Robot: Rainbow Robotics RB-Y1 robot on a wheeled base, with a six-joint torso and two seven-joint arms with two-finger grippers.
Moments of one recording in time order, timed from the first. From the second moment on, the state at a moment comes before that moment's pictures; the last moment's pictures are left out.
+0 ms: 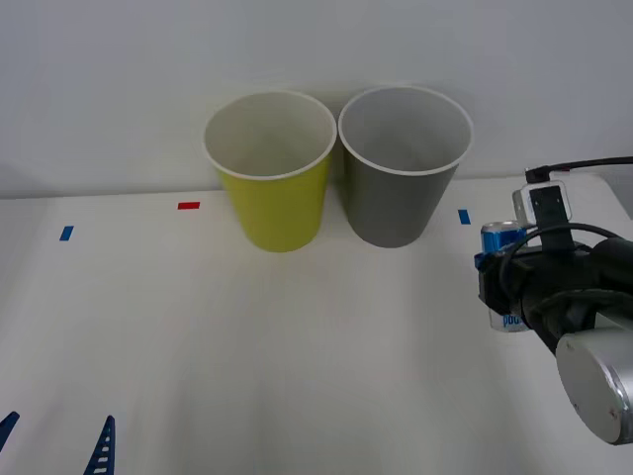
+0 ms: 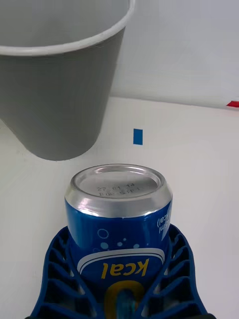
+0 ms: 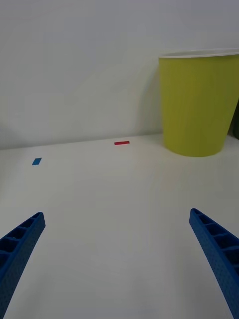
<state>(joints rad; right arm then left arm) 0.01 -0.19 0.11 -2.54 0.02 1.49 1.50 1.04 0.49 -0.21 -2.04 0.38 -0.65 -1.69</state>
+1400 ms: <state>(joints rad) -0.46 -0.08 0.12 -2.36 0.24 1.30 1.35 1.04 0.49 -0.21 -2.04 0.38 -0.65 -1.69</state>
